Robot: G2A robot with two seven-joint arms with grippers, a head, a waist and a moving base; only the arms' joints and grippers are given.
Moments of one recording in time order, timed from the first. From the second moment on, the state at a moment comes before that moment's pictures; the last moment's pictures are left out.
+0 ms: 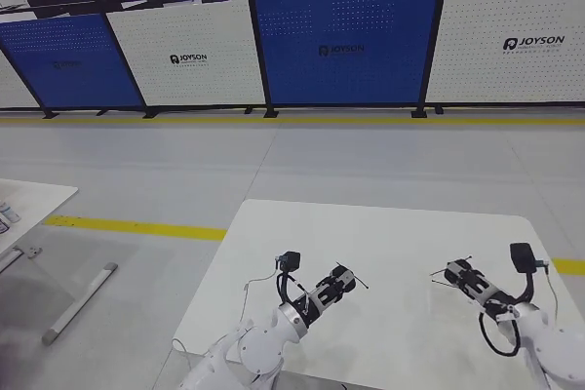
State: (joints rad) left arm 1.49 -1.19 -1.05 -1.75 0.15 -0.09 -0.12; right arm -1.46 -1.09 1.43 -1.77 -0.11 0.16 0.54
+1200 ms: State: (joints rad) left arm 1.49 -1.19 -1.05 -1.75 0.15 -0.09 -0.12; right arm -1.57 -1.14 1.18 -1.78 -0.14 -0.07 0.18
